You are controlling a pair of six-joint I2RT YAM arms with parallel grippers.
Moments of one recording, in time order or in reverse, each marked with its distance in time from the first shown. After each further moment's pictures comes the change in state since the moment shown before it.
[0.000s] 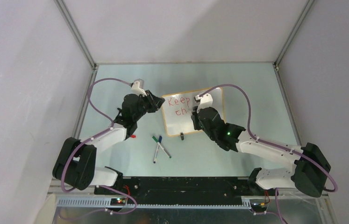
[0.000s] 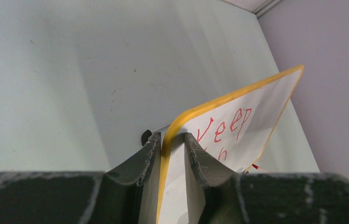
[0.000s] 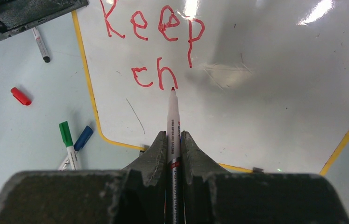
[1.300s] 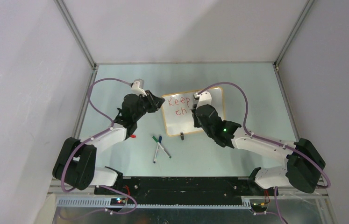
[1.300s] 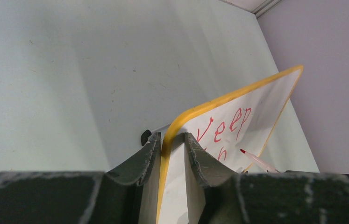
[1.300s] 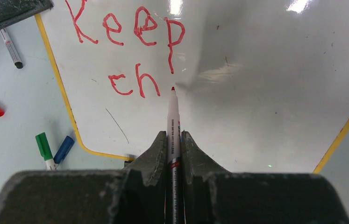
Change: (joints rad) left arm 0.000 0.000 0.000 0.002 0.007 -0.001; right arm -0.040 0.075 0.023 0.006 0.023 -0.006
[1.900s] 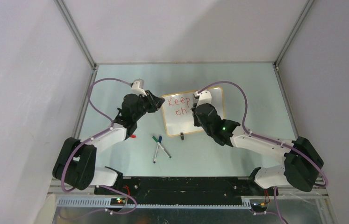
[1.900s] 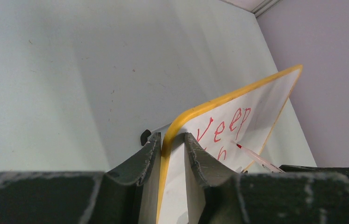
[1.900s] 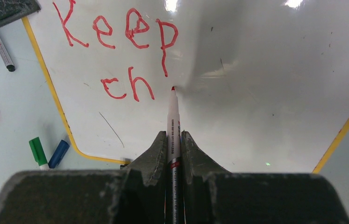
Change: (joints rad) left arm 0.001 0.000 0.000 0.000 0.006 0.000; right arm -0.015 0.019 0.005 0.003 -0.001 0.004
